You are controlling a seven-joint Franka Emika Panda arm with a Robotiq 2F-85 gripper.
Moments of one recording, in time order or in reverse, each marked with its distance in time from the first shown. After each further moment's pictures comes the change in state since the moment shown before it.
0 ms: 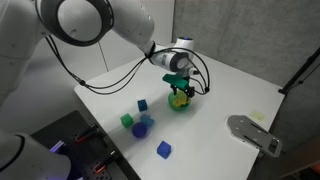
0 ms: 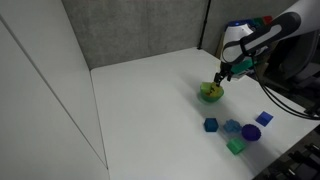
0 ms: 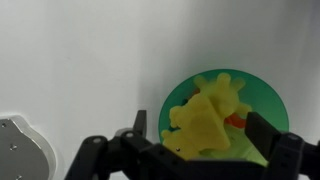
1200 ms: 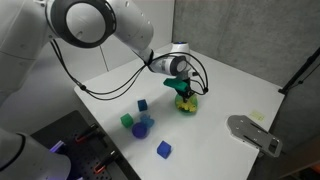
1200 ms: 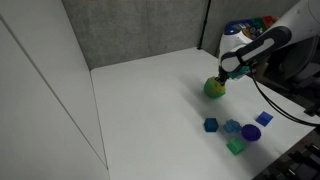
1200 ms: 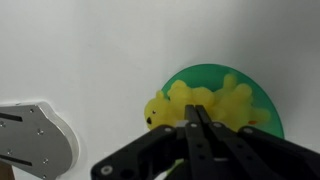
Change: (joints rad) arm 0.070 0.060 -0.082 0.018 -0.103 0.089 0.111
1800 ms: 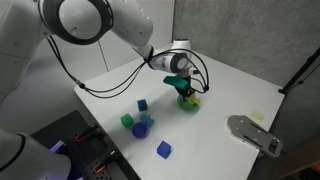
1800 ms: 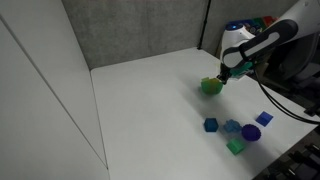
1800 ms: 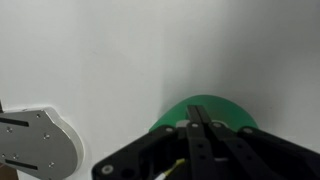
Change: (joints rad) arm -0.016 -0.045 0.016 -0.023 0.003 -0.040 -0.001
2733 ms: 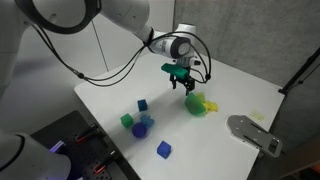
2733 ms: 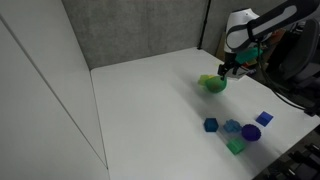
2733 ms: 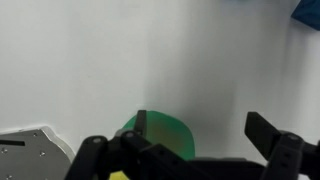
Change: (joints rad) arm -0.052 -0.130 0.071 -0.008 0.085 -0.221 -0.060
